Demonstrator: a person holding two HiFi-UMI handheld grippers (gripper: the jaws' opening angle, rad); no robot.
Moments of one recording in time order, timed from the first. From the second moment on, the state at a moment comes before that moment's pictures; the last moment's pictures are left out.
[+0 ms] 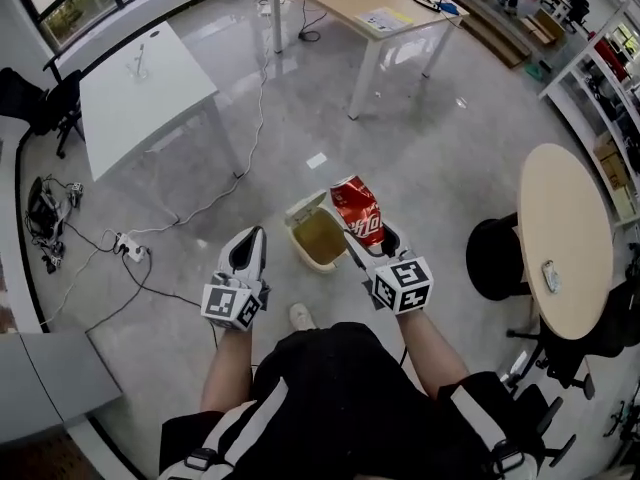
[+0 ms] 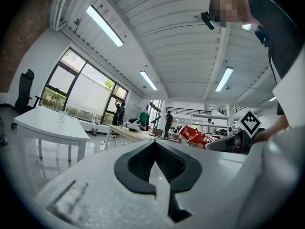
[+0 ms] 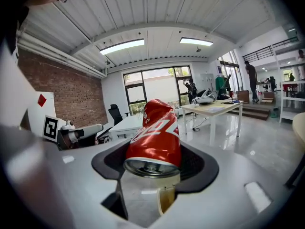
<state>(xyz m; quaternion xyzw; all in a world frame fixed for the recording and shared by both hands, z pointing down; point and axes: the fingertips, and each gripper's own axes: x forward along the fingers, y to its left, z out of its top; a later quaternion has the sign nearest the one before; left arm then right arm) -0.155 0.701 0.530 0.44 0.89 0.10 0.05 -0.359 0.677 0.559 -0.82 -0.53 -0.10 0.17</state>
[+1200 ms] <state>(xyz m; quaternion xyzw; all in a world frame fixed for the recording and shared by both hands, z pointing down) -0.214 0.693 0.673 0.51 0.83 0.24 -0.04 -0.378 0.683 0.733 -0.83 -0.40 -0.24 0.31</state>
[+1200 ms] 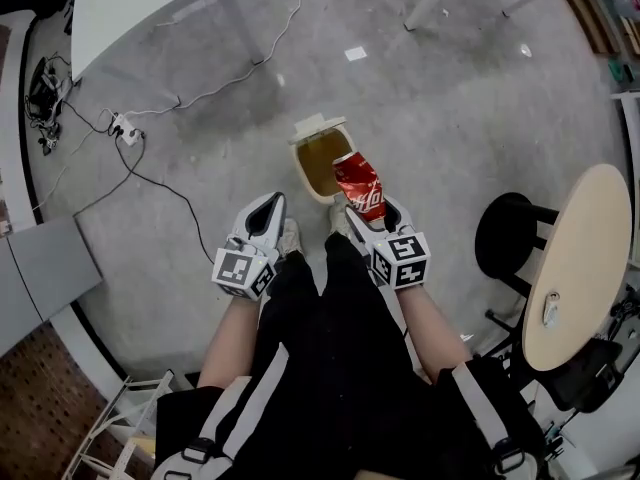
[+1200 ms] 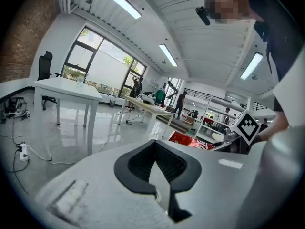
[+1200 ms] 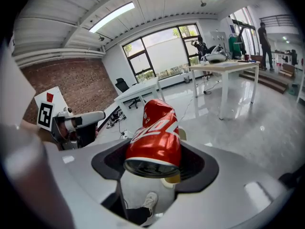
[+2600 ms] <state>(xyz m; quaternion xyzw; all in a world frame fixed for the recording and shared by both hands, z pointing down) -0.183 0.659 0.709 0.51 0.81 0.28 -0.05 -0.345 0.729 1.004 -0.69 -0.39 -0.41 0.45</state>
